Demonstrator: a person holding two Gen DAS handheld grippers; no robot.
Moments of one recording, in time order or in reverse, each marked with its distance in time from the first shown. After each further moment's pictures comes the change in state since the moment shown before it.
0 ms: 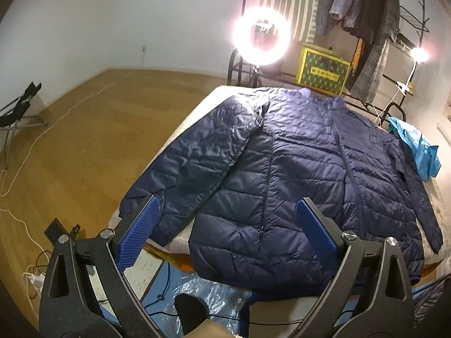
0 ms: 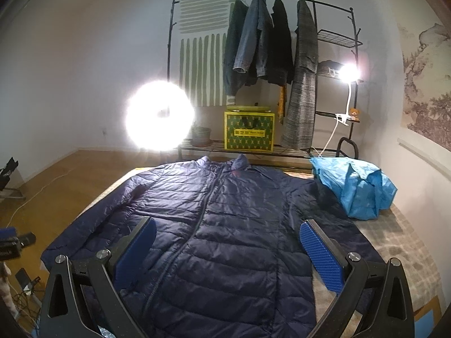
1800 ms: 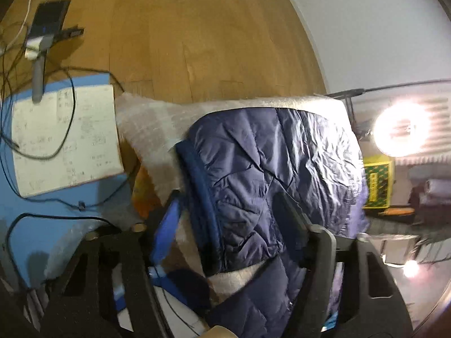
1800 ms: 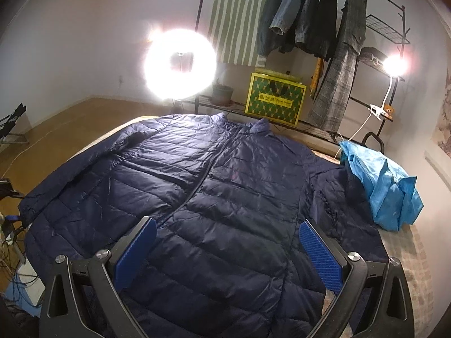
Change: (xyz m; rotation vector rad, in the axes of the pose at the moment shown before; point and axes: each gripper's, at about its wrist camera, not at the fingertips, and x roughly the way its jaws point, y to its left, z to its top) left arm 0.162 0.193 -0.071 -1.045 0.279 -0.078; right arm 0.105 -0.001 -0.026 -0.188 0.180 0.071
